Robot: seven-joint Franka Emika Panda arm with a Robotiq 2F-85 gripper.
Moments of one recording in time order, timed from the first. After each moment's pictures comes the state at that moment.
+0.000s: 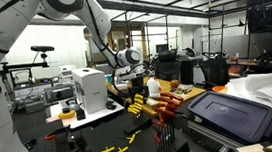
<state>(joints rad) 0.13 0.68 -0.01 -1.77 -0.28 2.18 0.08</state>
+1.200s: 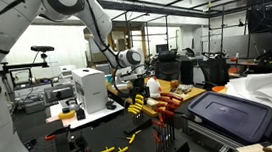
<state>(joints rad) 0.12 0.70 -0.01 -1.75 -0.27 2.18 0.08</state>
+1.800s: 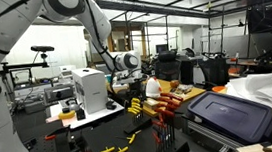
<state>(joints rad) 0.13 0.71 0.02 -1.80 -0.27 2.23 0.07</state>
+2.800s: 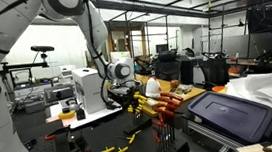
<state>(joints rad) 0.11 0.70 0.07 -1.98 -0.18 2.57 0.04</state>
